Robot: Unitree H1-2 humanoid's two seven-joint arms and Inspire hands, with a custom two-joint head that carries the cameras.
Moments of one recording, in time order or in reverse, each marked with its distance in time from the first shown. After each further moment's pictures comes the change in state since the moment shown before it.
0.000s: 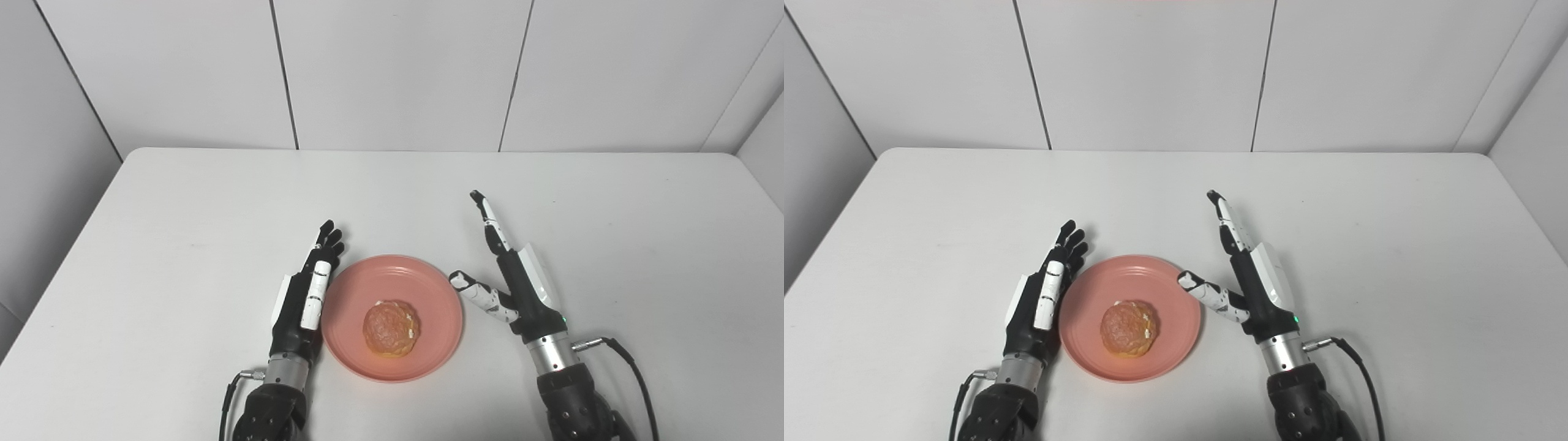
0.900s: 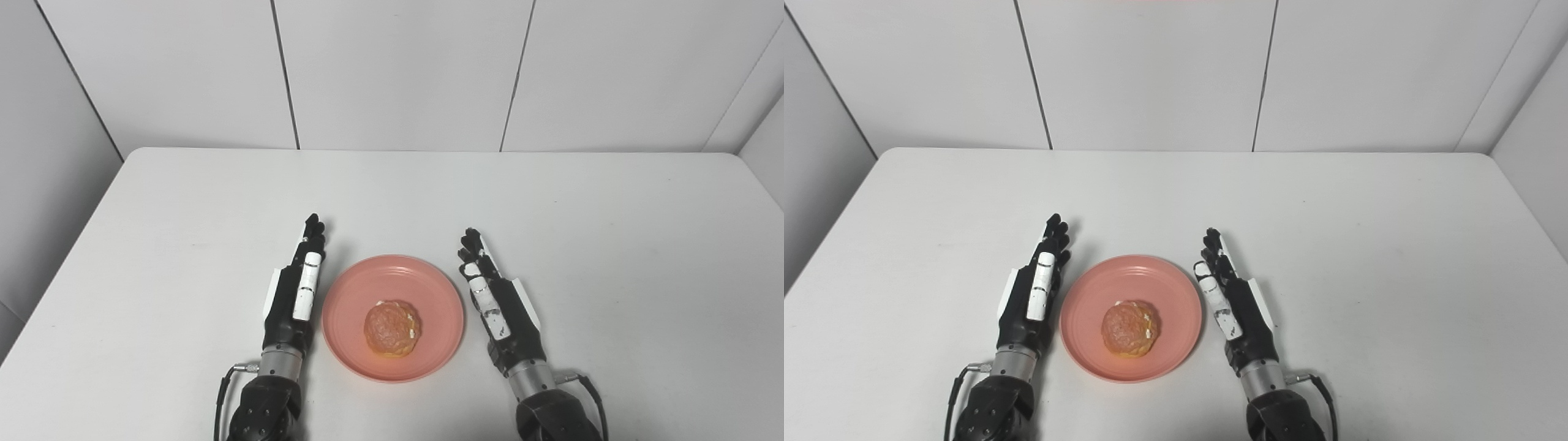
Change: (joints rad) left arm -0.026 0.002 0.015 0.024 0.008 -0.017 0.024; right arm 0.105 0.130 -0.045 -0.116 0.458 0.317 0.186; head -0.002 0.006
